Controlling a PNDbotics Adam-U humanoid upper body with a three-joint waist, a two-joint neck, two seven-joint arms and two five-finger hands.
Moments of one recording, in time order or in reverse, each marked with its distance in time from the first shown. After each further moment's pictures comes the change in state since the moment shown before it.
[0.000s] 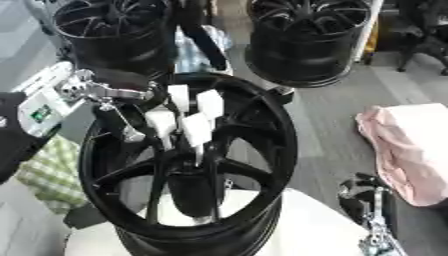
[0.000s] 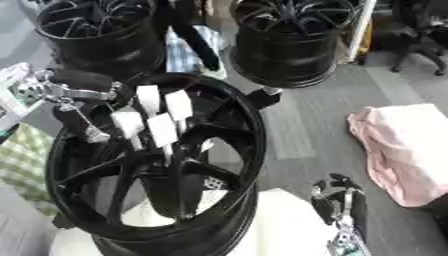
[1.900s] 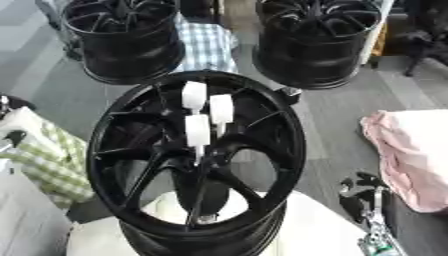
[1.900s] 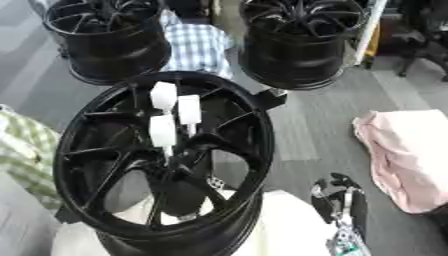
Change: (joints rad) left arm 0.705 -0.030 0.849 -0.042 0.224 0.216 0.111; right arm -0.001 0.000 -0.014 0.000 -0.005 0.010 -0.019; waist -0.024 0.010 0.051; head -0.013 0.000
